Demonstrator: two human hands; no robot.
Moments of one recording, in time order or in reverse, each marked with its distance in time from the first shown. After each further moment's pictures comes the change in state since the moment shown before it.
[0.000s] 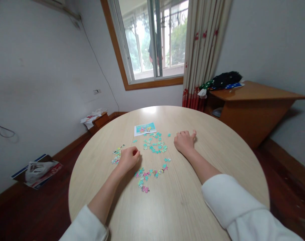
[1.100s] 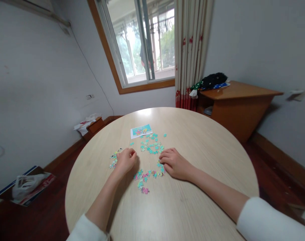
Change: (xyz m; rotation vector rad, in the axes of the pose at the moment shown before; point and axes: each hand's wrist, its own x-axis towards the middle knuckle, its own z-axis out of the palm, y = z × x) left_hand -0.002 0.005 -0.011 0.041 -0.035 -0.018; right_hand -0.085 -0.018 -0.047 0.621 -0.014 -0.751
